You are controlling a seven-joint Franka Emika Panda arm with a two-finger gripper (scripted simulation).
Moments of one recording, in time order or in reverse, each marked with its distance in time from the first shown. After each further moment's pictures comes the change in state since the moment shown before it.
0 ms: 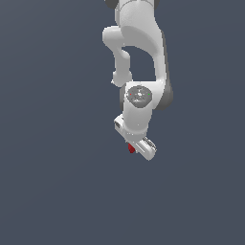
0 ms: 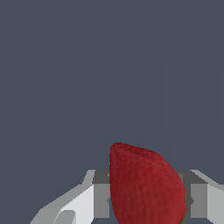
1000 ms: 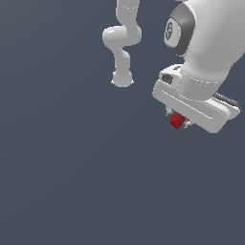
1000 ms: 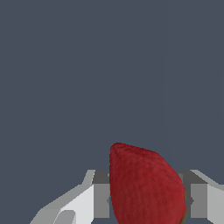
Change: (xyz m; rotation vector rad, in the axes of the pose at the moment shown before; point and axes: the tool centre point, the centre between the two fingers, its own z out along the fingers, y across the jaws) arm -0.090 -0.091 -0.197 0.001 0.002 -0.001
